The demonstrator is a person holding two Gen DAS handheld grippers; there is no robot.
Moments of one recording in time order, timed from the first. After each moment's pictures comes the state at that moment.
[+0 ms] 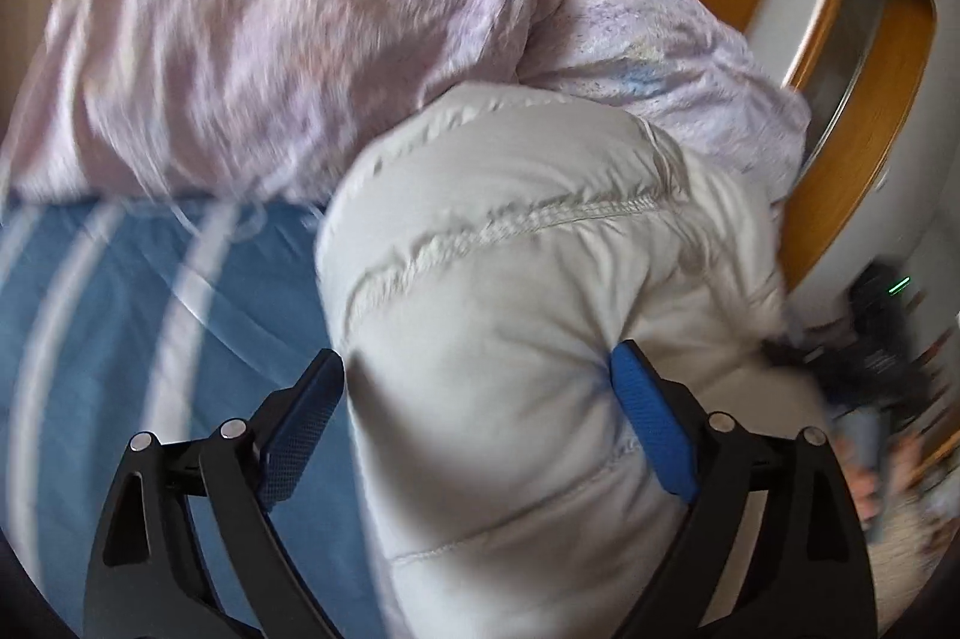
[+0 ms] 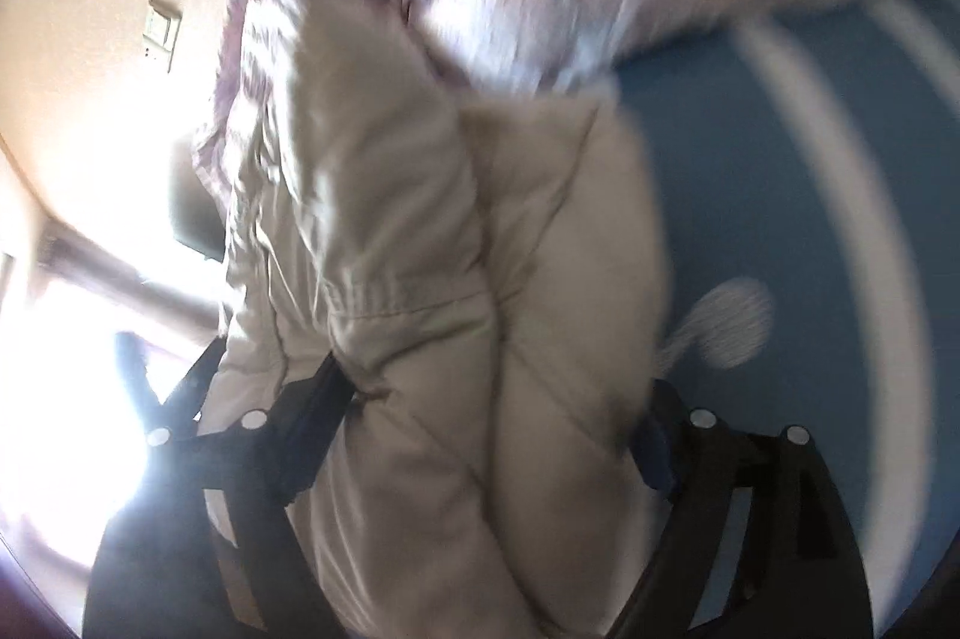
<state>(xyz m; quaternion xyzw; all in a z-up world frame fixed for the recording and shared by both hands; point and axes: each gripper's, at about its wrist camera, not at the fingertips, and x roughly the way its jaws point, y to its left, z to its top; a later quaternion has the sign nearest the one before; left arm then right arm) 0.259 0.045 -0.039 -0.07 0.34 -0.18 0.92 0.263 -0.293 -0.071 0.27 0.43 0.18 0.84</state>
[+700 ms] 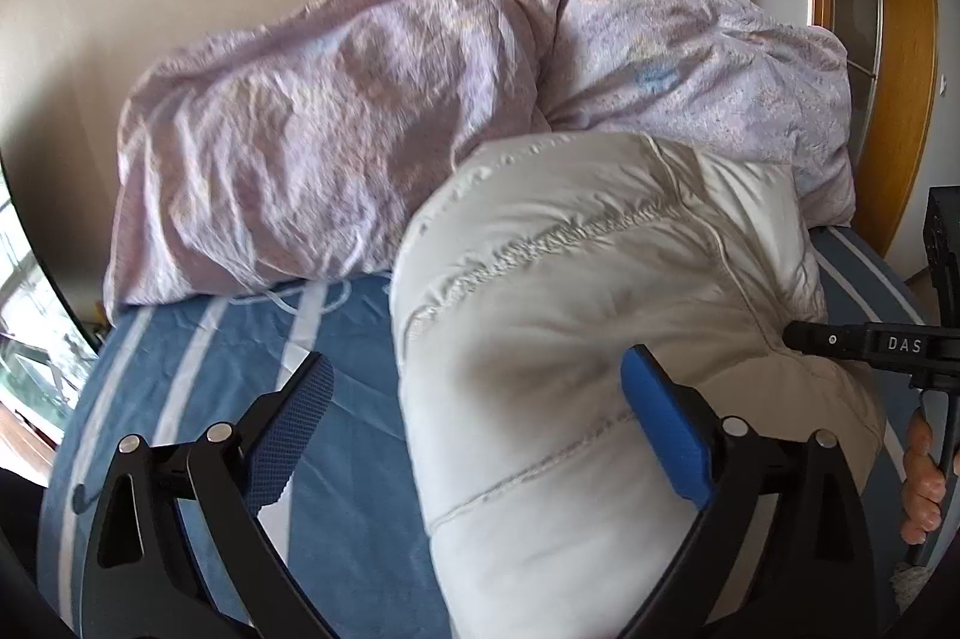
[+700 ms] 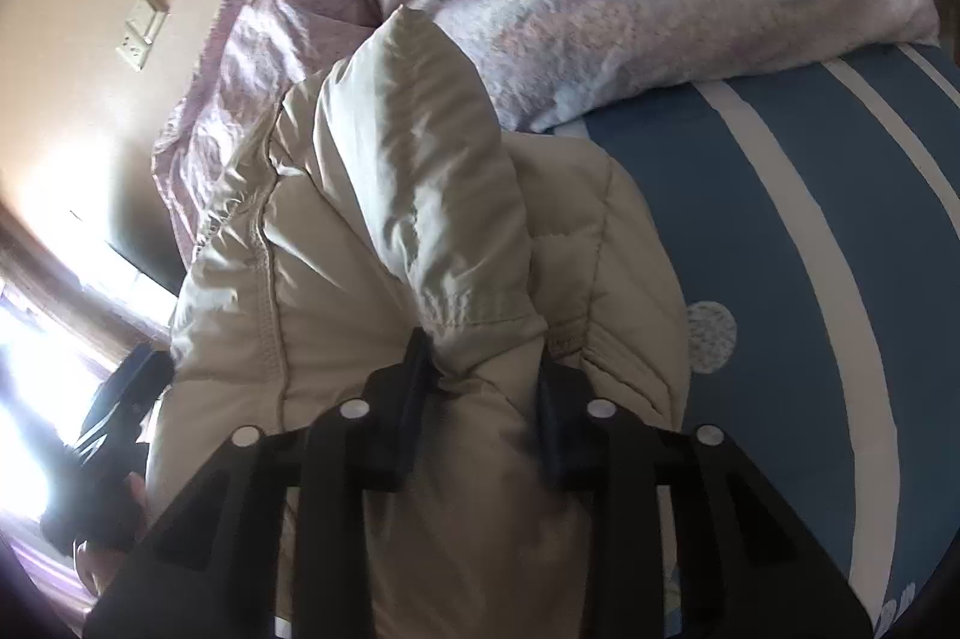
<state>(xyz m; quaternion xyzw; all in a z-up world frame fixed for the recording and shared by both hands) 0.224 0.011 -0.013 0.06 0.28 -0.07 0.95 0.243 -0.268 -0.062 0.23 0.41 0.11 0.88</state>
